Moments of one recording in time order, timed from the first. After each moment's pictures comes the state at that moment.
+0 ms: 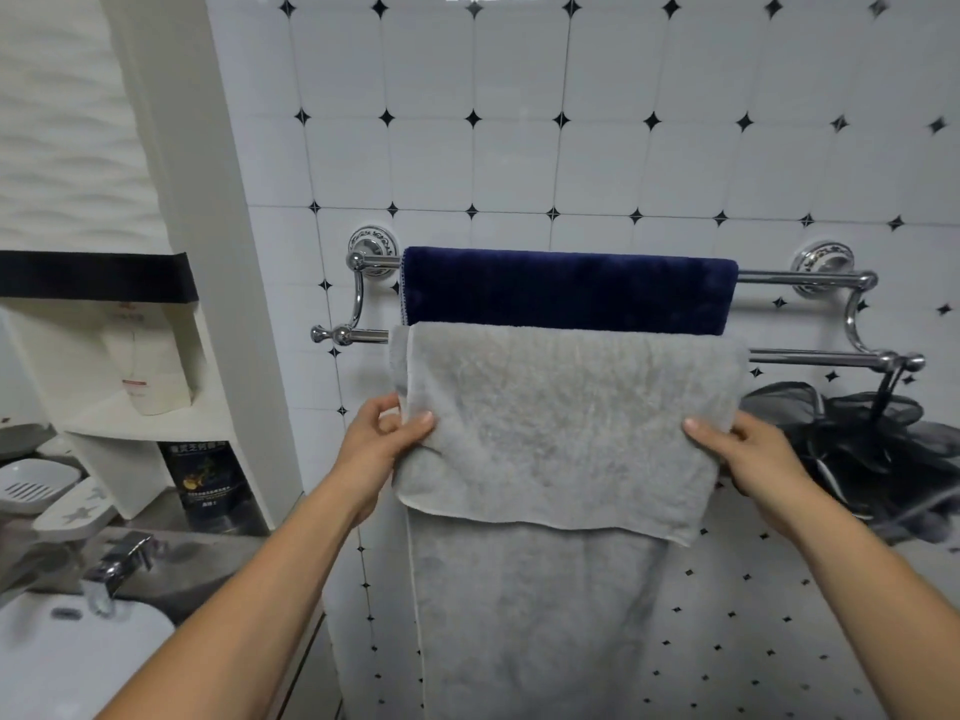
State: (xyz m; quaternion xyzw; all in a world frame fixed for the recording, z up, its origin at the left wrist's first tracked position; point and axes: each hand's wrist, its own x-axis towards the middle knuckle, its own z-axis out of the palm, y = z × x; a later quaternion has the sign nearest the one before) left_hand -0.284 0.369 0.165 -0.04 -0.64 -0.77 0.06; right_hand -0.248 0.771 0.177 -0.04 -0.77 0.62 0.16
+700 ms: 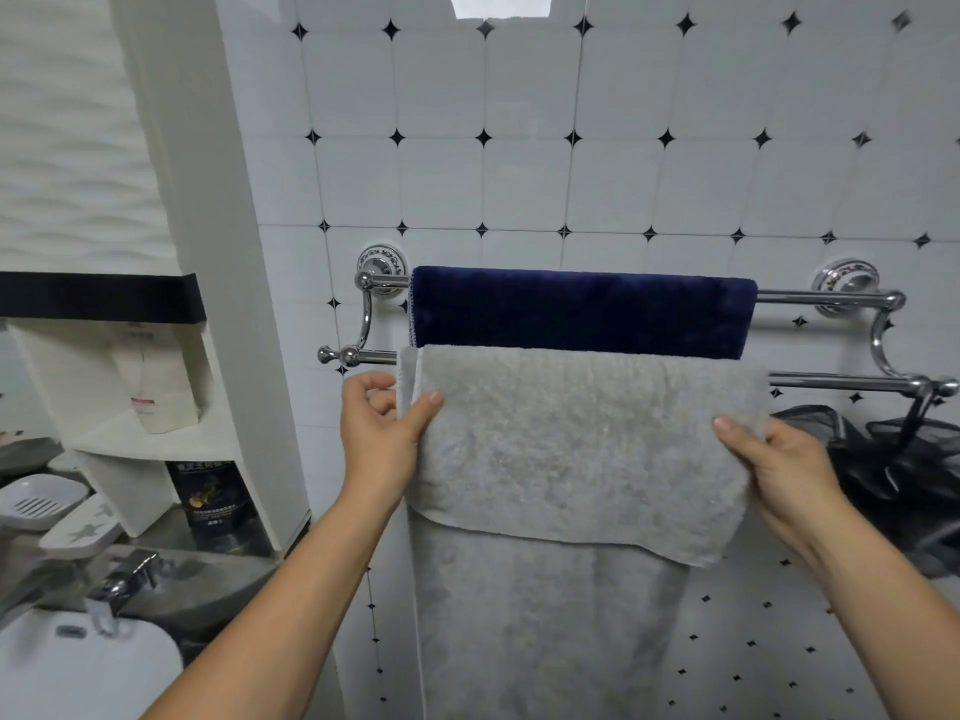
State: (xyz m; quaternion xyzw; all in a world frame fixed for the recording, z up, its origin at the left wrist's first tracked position) left_hand -0.288 0.389 0.200 -0.03 -0.63 -0.71 0.31; right_hand -0.257 0.762 0.190 0.00 -0.65 0.74 0.20
